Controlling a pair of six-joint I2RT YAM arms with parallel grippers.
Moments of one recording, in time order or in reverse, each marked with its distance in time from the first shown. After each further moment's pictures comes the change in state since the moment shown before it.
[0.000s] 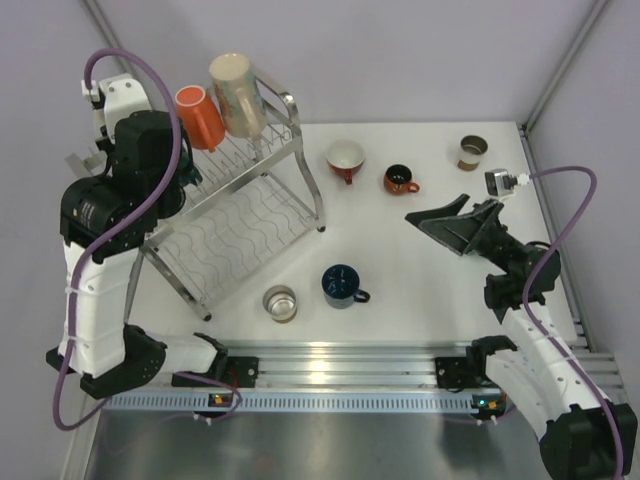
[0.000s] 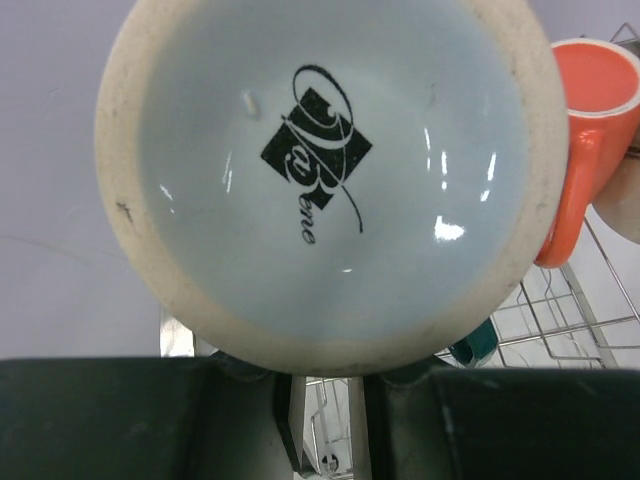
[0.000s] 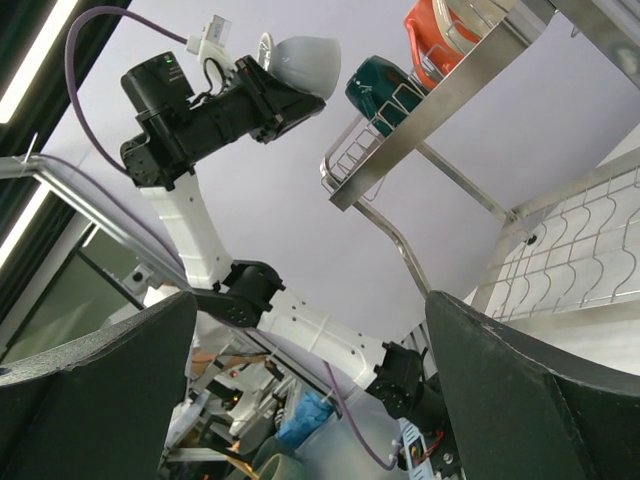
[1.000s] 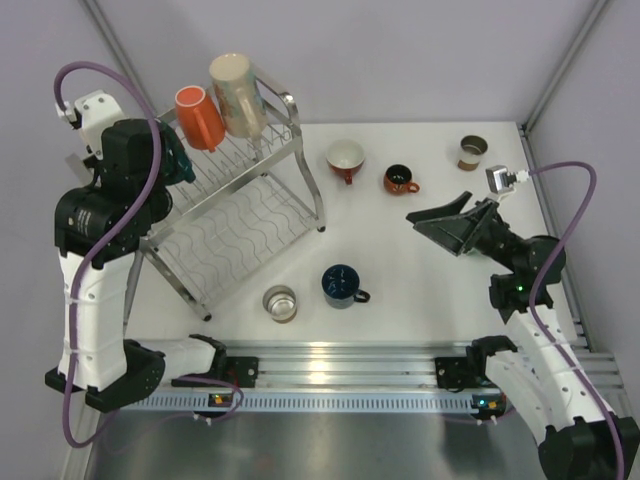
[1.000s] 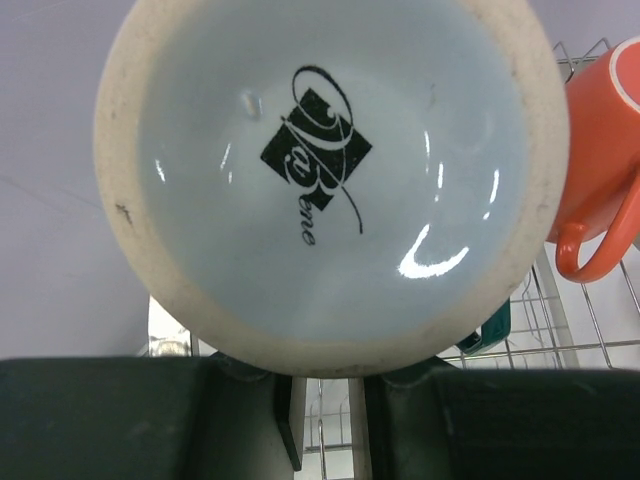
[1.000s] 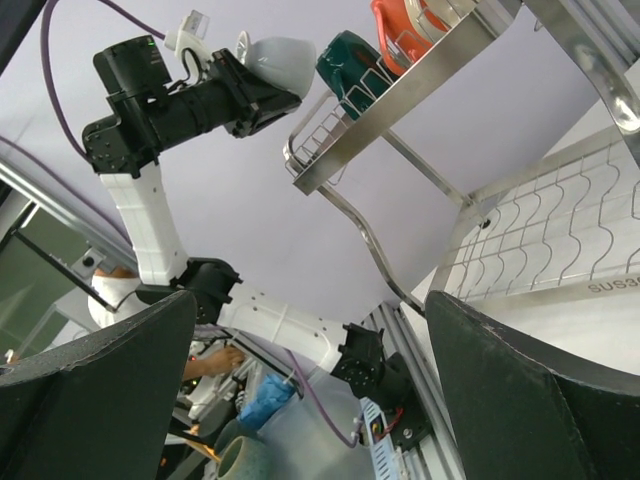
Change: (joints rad) left arm 0.177 -0.074 -0.132 0.019 0.145 -0.138; right arm -0.006 -0.042 0.071 -0.221 -0.047 -0.170
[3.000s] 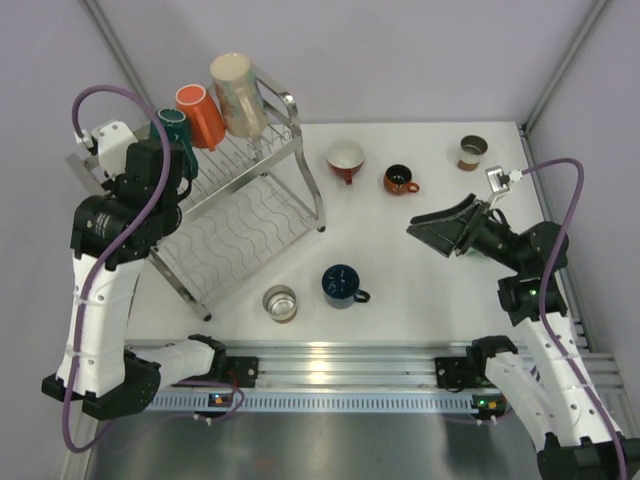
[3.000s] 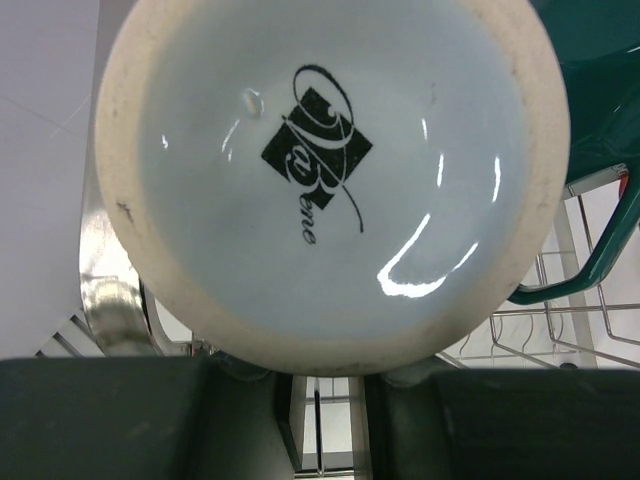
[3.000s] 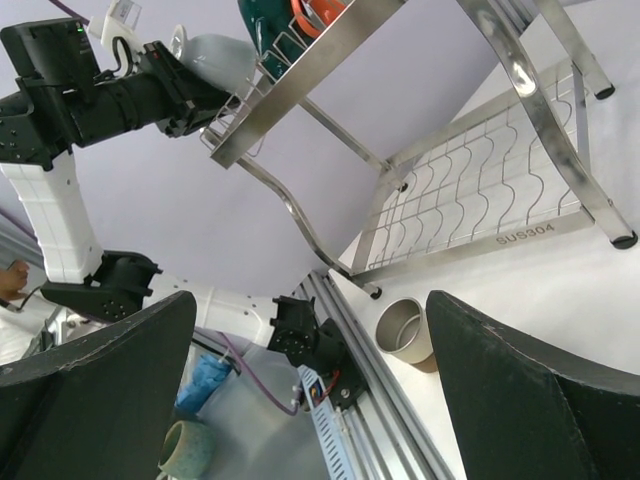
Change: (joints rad) left arm 0.004 -0.074 -0.200 -0.054 0.051 -0.188; right arm -0.002 -0.059 0.119 -0.498 0.001 -0.342
